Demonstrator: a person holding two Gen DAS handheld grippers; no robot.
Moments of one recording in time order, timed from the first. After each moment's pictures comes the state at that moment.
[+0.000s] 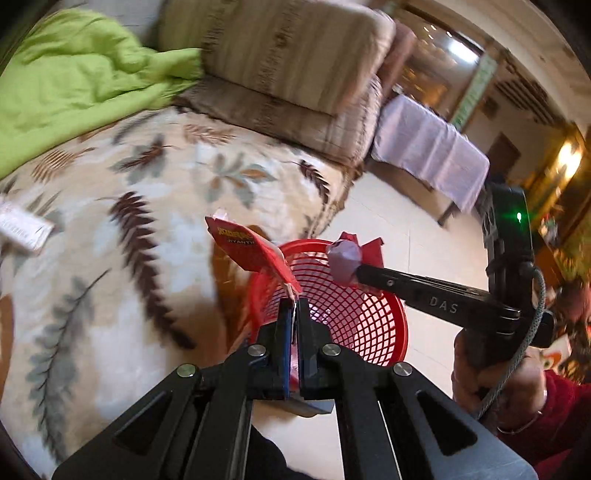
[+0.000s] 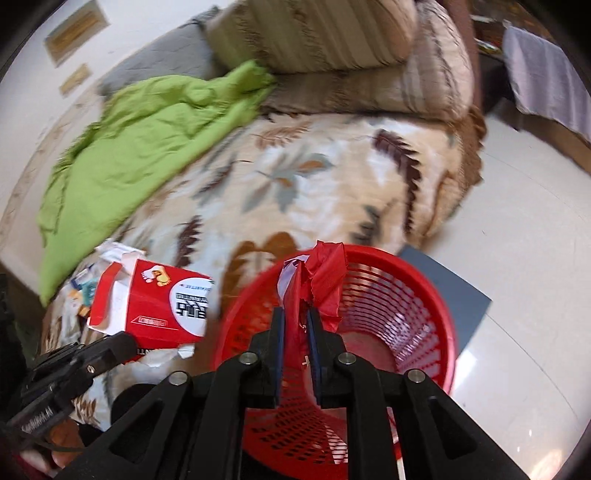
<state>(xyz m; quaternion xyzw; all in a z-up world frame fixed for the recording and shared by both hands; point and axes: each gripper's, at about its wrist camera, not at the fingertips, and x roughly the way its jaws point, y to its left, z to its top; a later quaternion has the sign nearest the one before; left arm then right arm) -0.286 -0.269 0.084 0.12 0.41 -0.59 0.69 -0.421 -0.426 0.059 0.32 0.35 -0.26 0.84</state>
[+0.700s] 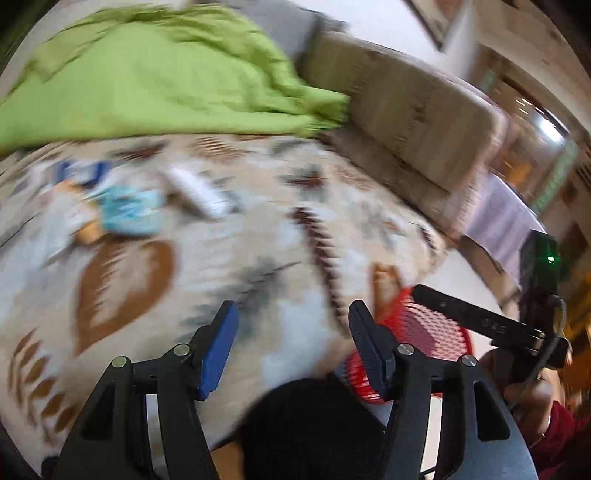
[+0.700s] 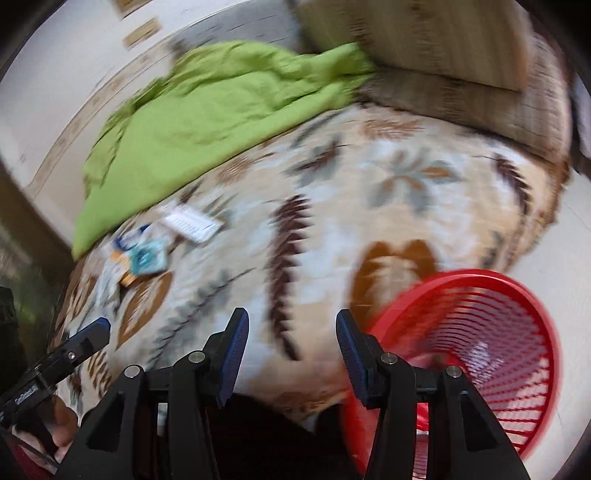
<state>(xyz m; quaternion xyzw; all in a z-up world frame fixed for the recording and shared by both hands) -0.194 -0.104 0.095 0.00 0.41 -0.41 0.81 -0.314 -0.345 0.072 0.25 0.36 -0.13 0.89</state>
